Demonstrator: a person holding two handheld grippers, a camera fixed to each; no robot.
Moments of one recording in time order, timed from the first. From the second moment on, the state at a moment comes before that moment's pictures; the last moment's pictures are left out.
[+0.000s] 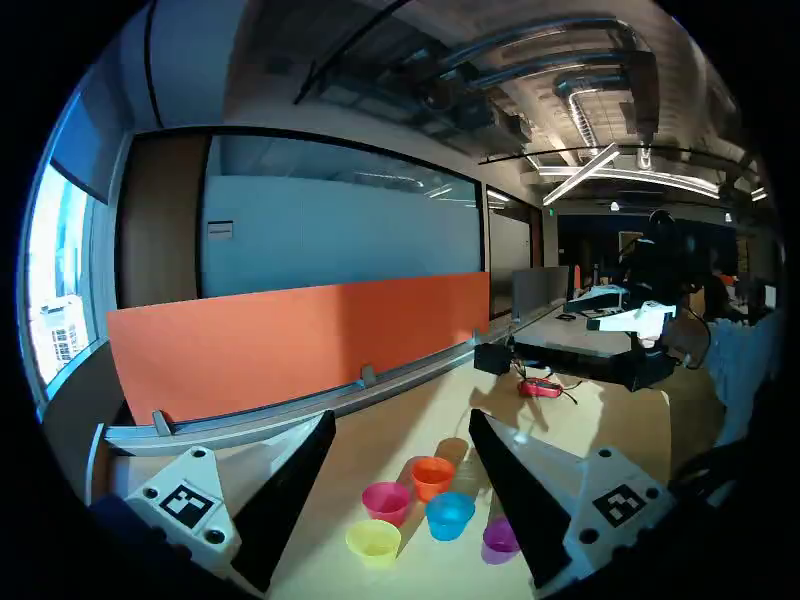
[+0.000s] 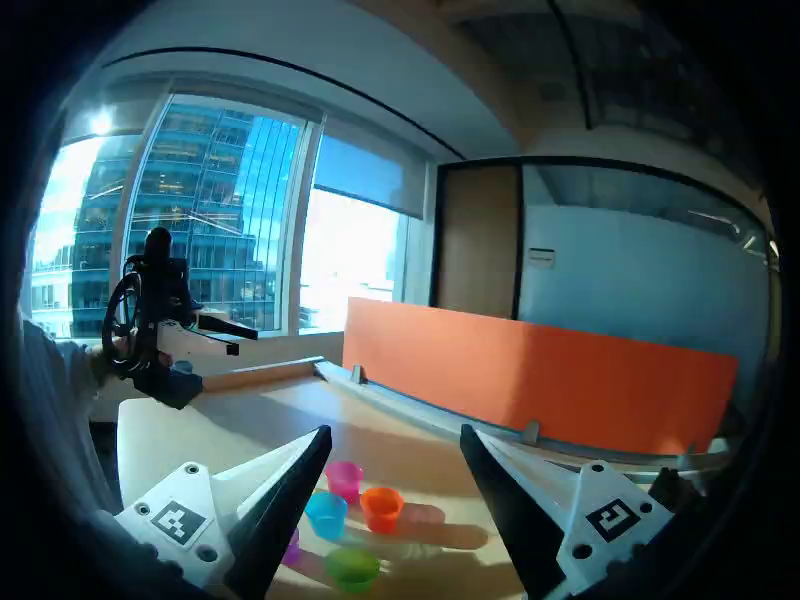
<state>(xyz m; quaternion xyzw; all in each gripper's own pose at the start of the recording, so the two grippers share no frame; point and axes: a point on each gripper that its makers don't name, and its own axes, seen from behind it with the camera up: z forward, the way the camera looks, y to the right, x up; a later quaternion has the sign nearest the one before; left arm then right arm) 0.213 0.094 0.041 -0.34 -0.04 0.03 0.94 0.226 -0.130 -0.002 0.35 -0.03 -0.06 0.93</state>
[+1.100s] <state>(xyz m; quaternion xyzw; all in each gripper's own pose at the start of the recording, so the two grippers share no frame) 0.110 0.125 0.048 -0.40 -0.11 0.09 0.91 0.142 -0.149 -0.009 0.40 -0.12 -0.10 0.90</state>
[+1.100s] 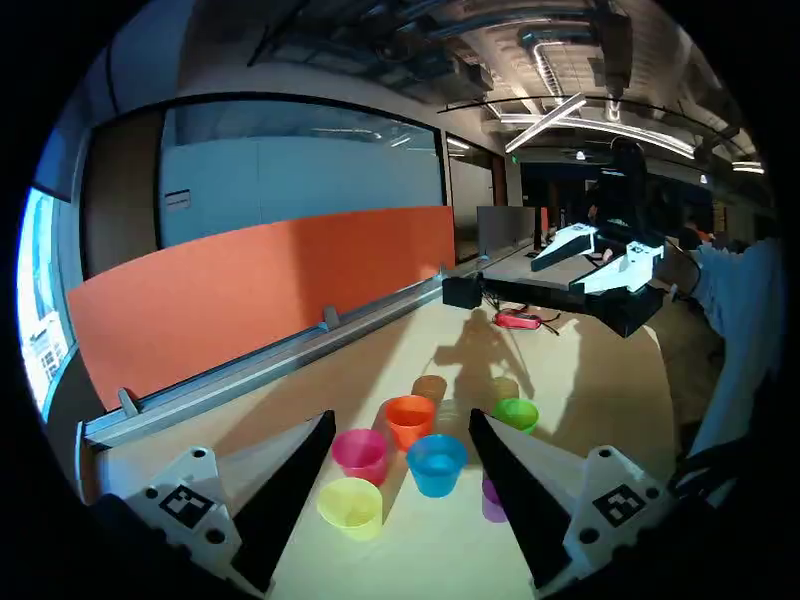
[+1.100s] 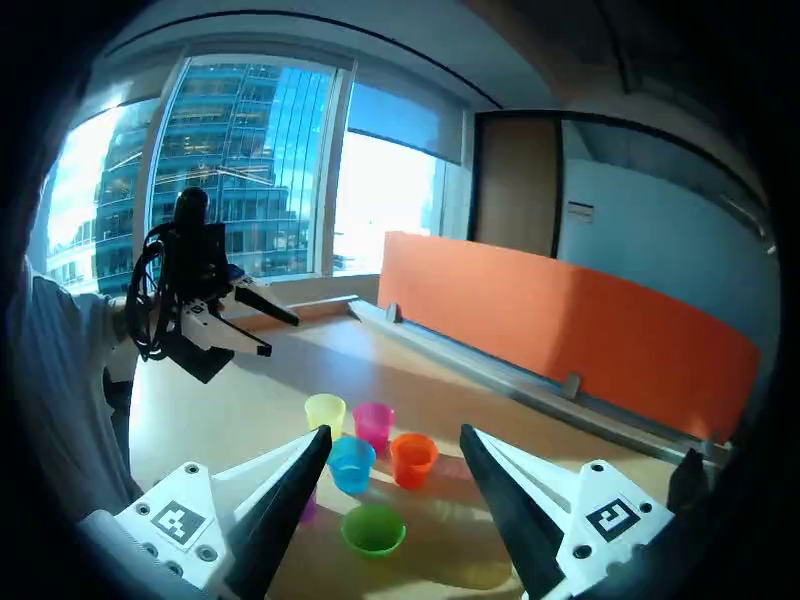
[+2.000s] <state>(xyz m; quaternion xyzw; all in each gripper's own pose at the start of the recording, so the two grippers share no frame) 0.031 0.167 0.065 -0.44 -0.17 0.14 0.87 0.063 -0.146 -0.011 0.41 -0.19 -0.13 0.88</state>
